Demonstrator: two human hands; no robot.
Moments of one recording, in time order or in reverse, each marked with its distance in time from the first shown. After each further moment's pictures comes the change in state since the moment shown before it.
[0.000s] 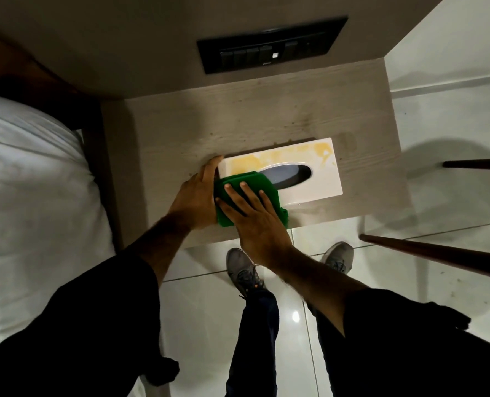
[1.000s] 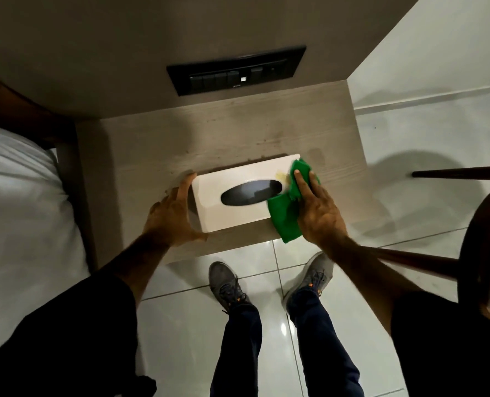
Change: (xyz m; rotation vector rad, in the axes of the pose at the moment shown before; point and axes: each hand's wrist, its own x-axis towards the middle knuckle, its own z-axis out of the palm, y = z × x) left_hand -0.004 0.011 -0.002 0.070 -0.039 -0.128; right_hand -0.040 0.143 -0.069 -0.111 -0.175 0.412
